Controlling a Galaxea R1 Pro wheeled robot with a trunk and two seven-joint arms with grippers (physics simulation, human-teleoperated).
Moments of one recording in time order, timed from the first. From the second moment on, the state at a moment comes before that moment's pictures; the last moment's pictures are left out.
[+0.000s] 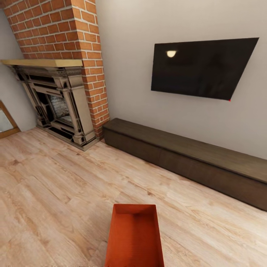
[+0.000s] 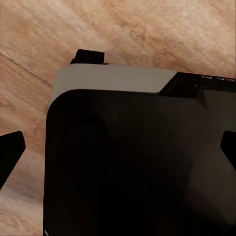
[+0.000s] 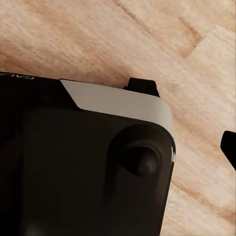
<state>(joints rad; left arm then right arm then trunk) -0.22 -0.04 0.01 0.00 0.13 -0.02 0.02 -0.25 0.07 0.58 0.03 -0.45 -0.07 -0.06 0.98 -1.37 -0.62</state>
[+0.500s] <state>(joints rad) -0.22 -0.04 0.01 0.00 0.13 -0.02 0.02 -0.25 0.07 0.58 0.03 -0.49 -0.08 -0.06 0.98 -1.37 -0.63</state>
